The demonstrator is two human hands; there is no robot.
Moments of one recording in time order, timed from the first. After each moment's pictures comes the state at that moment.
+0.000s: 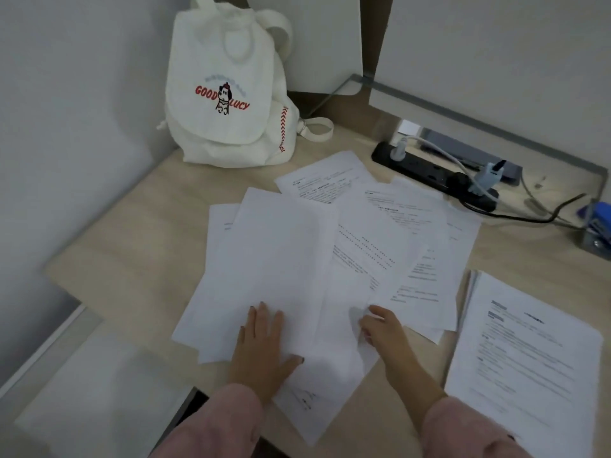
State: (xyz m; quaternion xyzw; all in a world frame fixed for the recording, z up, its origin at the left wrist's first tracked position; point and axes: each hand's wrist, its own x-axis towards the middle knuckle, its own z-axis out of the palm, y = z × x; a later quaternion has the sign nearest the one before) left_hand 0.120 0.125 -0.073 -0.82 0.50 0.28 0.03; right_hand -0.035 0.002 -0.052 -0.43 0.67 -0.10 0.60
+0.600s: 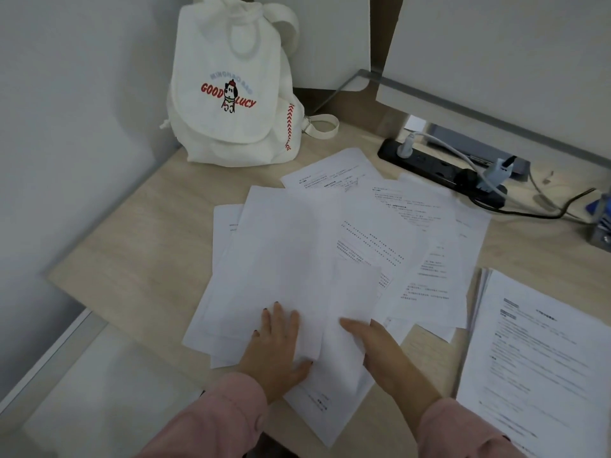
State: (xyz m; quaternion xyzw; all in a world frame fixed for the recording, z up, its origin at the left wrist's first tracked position) left_hand 0.136 0.120 -0.069 -0.75 0.57 0.33 0.13; right_hand -0.012 0.022 -0.057 -0.31 0.58 -0.09 0.75
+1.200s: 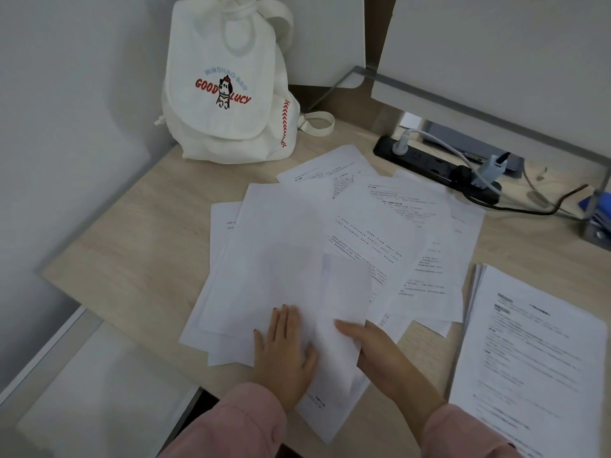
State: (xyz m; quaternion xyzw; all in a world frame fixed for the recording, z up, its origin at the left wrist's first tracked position) left_hand 0.101 0.121 -0.068 -0.82 0.46 0.35 -0.02; right_hand -0.019 0.029 -0.048 -0.29 0.51 -0.10 0.80
